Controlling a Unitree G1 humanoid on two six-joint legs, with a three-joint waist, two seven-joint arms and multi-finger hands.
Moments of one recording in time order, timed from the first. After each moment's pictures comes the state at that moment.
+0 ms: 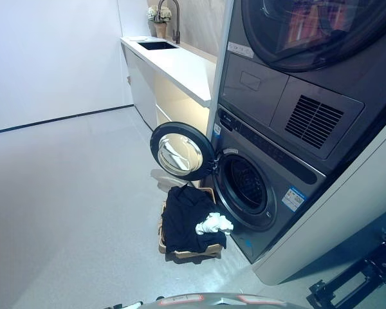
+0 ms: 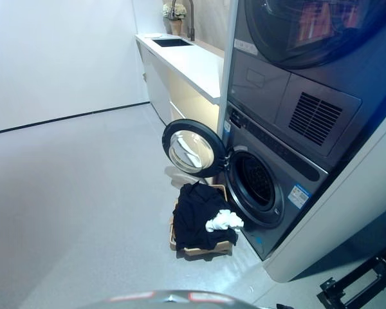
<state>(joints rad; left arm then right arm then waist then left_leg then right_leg) 0.07 0.18 -0.05 1.32 -0.15 0.00 0.15 0.07 -0.19 0.08 1.36 0.16 -0.01 -0.21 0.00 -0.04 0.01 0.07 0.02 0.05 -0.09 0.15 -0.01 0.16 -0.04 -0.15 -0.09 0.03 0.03</state>
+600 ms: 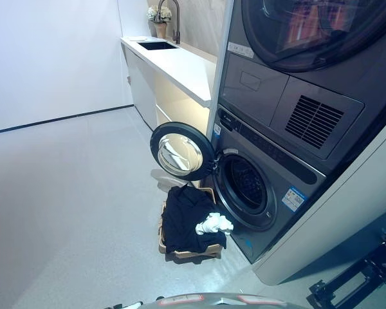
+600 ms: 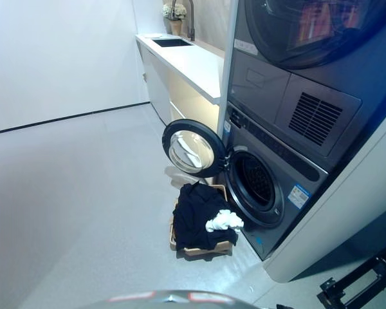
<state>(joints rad) 0.08 0.18 -0.05 1.32 -0.15 0.00 0.15 0.07 -0.19 0.08 1.37 0.16 -0.01 -0.21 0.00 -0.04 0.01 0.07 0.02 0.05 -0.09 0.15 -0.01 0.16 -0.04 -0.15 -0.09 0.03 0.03</state>
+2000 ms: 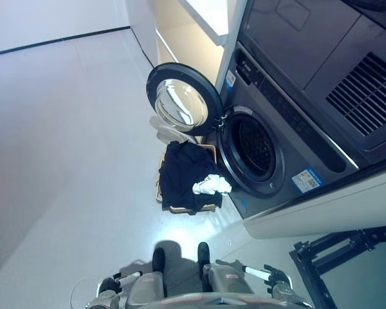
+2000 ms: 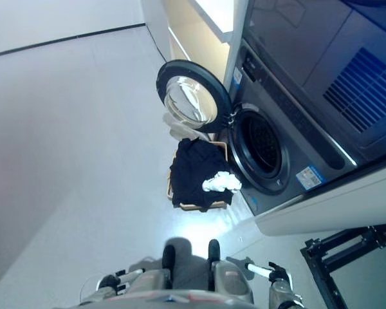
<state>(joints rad) -0.04 0.17 -0.05 1.35 -0.24 -0.01 0.17 -0.07 -0.20 0.07 1.26 0.25 -0.04 -0.23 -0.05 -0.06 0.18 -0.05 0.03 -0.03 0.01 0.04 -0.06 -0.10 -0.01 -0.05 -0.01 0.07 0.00</state>
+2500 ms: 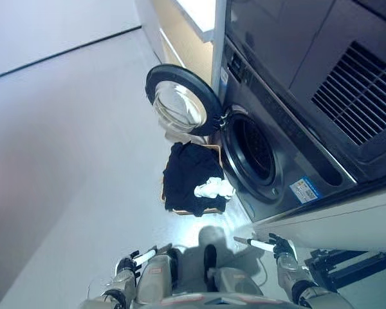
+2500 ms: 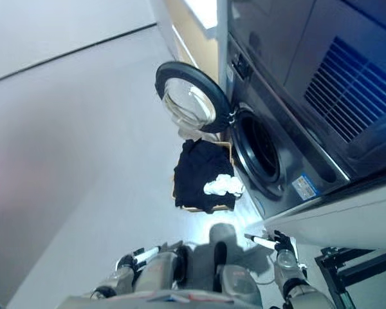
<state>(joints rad) -0.15 0.13 -0.05 1.31 -0.31 -0.04 0.17 -0.17 -0.25 0.14 1.24 0.23 -0.06 -0.26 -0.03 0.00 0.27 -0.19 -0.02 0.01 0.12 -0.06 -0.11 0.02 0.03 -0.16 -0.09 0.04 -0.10</state>
